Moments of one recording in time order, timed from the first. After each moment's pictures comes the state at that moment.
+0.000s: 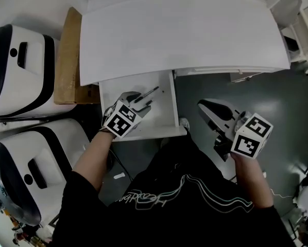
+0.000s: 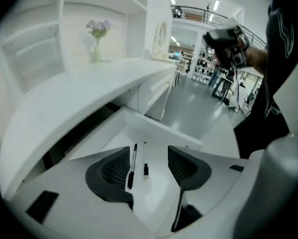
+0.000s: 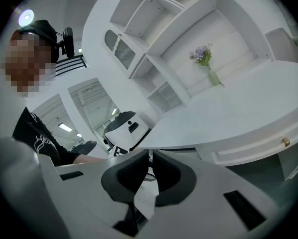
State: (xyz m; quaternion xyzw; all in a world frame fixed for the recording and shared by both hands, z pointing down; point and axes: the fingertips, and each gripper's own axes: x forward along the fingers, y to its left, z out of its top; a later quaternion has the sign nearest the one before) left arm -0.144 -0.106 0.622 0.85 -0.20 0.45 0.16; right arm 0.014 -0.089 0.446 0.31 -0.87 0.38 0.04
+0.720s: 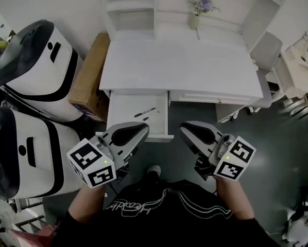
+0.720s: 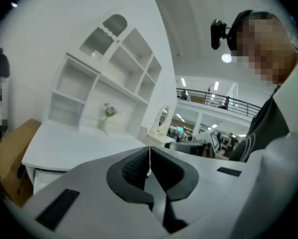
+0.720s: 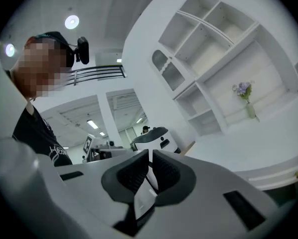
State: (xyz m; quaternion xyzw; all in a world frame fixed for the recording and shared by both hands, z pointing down) left arm -0.113 0.057 0.255 0.93 -0.31 0.03 0.21; right arm -0.033 0.052 0.263 0.23 -0.94 0.24 -0.05
